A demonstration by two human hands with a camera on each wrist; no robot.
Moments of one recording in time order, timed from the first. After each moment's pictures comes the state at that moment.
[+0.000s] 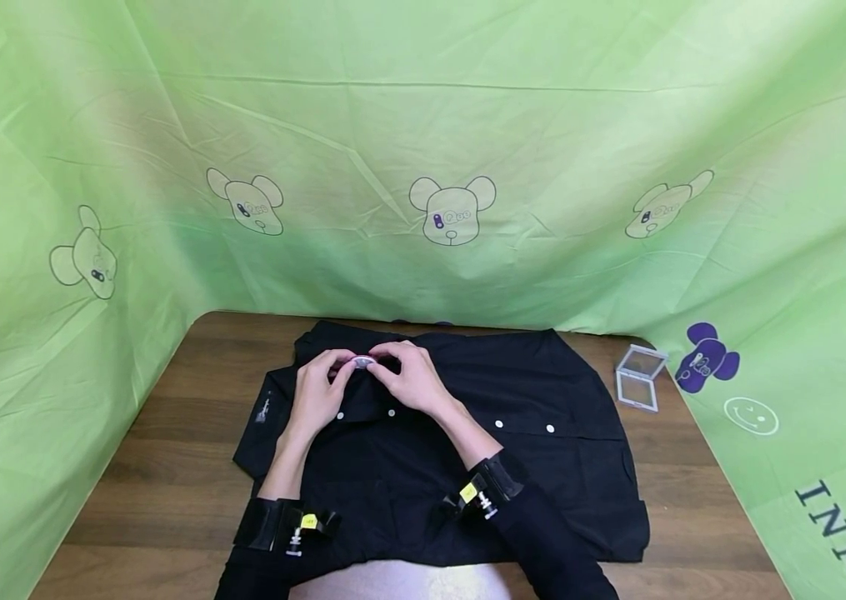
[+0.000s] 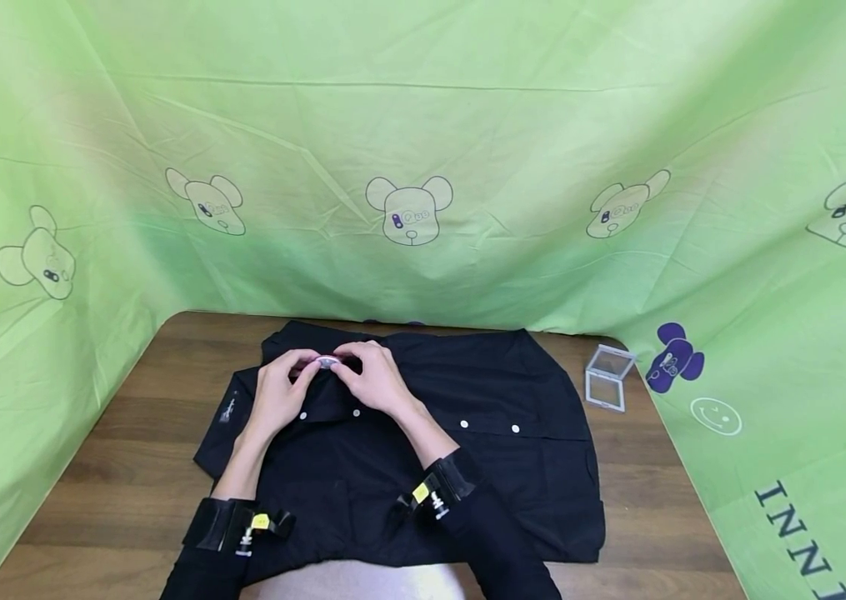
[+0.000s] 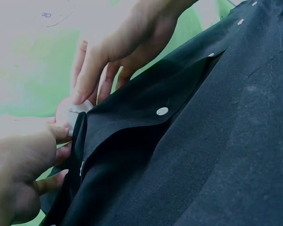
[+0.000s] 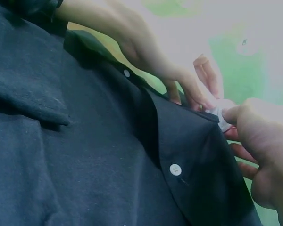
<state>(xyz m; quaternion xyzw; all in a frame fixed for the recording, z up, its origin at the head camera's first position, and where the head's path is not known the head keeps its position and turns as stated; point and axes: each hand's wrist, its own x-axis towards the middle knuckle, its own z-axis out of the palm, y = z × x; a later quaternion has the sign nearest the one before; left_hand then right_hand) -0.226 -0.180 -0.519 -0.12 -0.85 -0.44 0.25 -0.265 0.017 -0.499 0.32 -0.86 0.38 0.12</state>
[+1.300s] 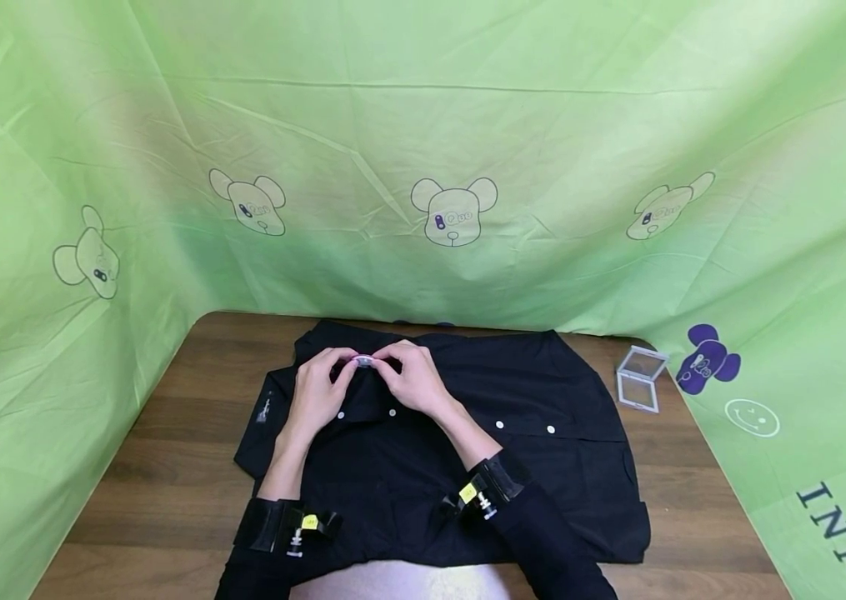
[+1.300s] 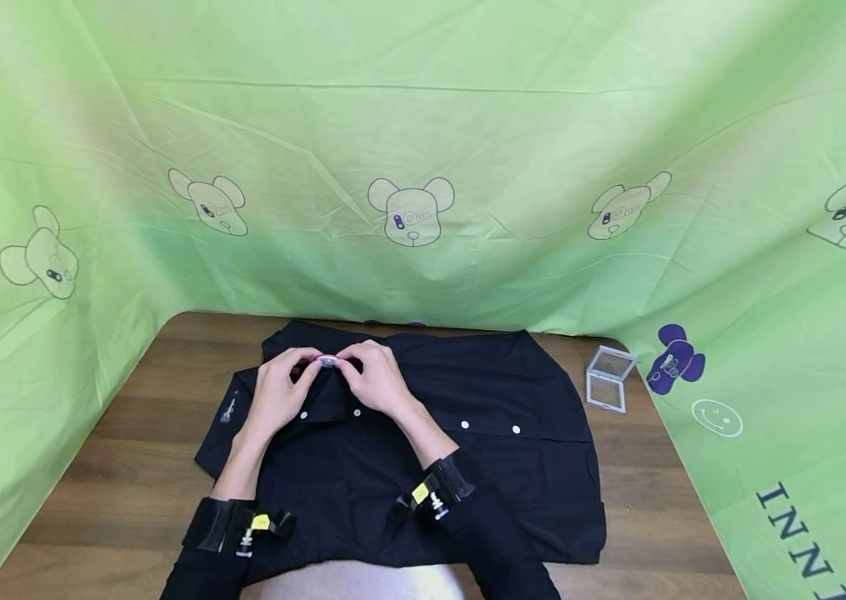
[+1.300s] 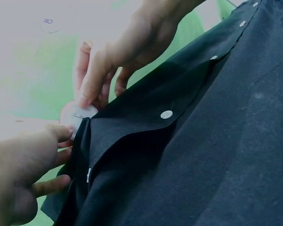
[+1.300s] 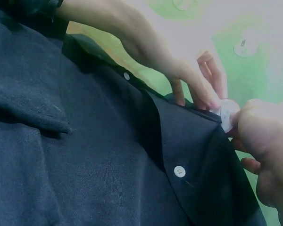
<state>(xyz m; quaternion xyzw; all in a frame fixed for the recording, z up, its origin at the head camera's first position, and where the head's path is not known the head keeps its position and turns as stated) -0.226 -0.183 -0.512 -0.16 -0.86 -0.40 0.28 -0.265 0.016 -0.501 0.33 -0.83 0.40 0.18</state>
